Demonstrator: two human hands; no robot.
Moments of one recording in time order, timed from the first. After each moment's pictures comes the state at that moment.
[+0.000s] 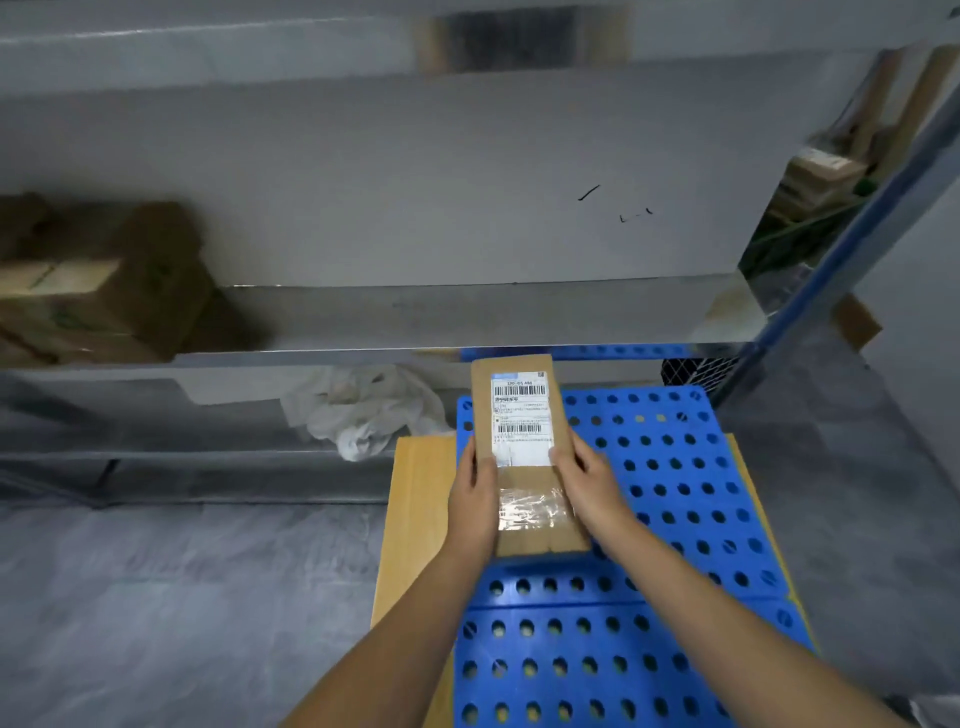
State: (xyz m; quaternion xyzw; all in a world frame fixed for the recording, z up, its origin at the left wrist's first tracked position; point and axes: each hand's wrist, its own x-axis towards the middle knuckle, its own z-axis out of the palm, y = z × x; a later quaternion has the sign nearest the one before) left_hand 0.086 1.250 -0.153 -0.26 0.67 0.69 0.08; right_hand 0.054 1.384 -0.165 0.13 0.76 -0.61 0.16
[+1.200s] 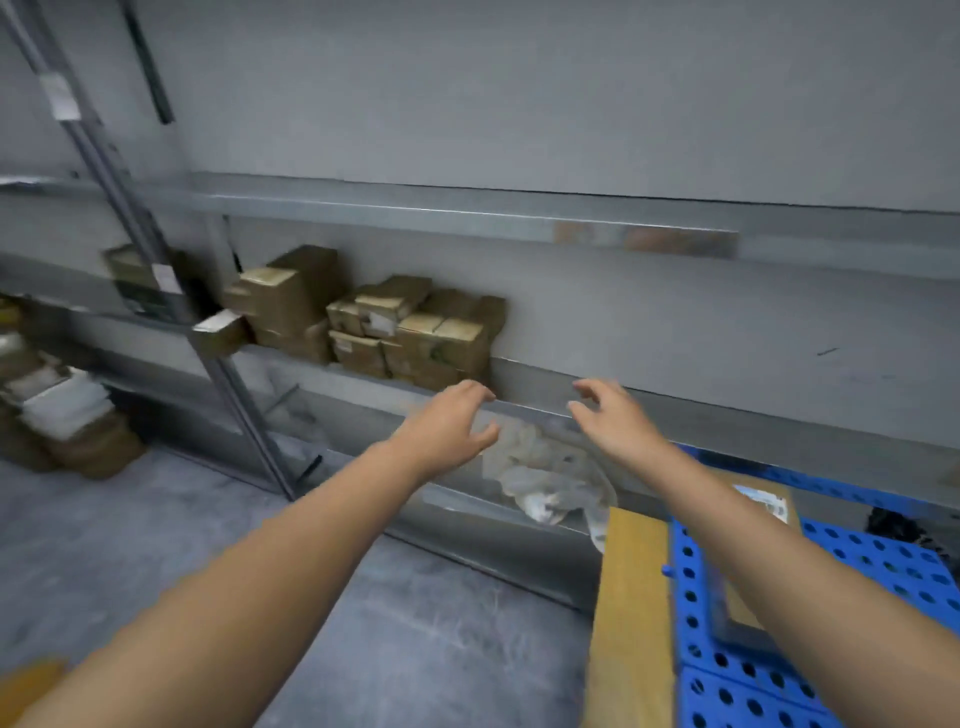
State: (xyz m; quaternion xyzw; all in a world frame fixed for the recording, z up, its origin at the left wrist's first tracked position) left_hand 0.211 0.906 0.071 -0.03 0.98 0.18 -0.04; right_hand 0.109 1.104 0.056 -0.20 0.90 -0.39 0.07
